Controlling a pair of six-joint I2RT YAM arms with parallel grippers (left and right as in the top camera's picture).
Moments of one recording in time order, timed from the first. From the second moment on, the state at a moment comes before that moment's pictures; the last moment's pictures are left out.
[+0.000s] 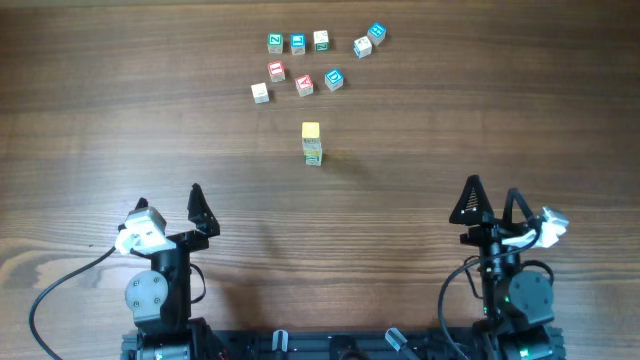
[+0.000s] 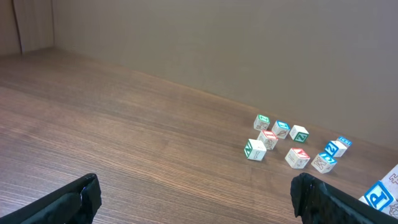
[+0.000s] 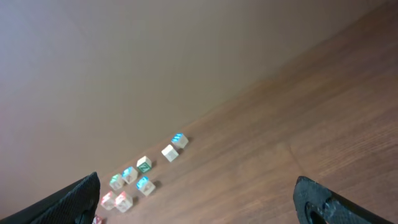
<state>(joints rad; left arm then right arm) 0.14 0.01 0.01 -0.07 0.00 -0.27 0.25 0.02 0.03 -0.02 0.30 0.58</state>
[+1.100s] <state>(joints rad) 0.14 0.01 0.01 -0.07 0.00 -0.27 0.16 0.01 0.01 0.03 0.30 0.58</state>
